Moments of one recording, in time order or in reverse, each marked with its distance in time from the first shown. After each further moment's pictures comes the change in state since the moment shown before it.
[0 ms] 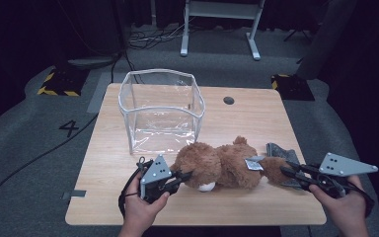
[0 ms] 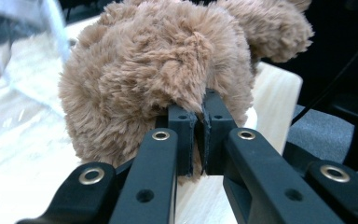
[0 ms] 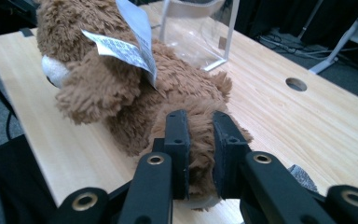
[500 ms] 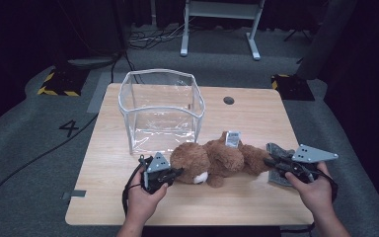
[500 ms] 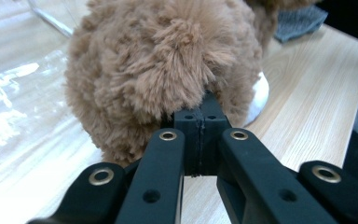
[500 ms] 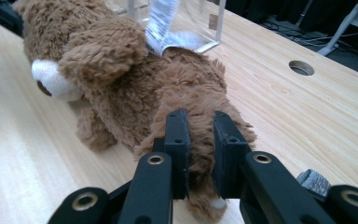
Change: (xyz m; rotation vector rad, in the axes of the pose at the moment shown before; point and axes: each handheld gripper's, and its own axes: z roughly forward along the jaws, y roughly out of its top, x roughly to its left) left arm 0.031 -0.031 0.035 0.142 0.072 -0.066; right arm -0.023 -0.024 0.065 0.023 -0.023 0.028
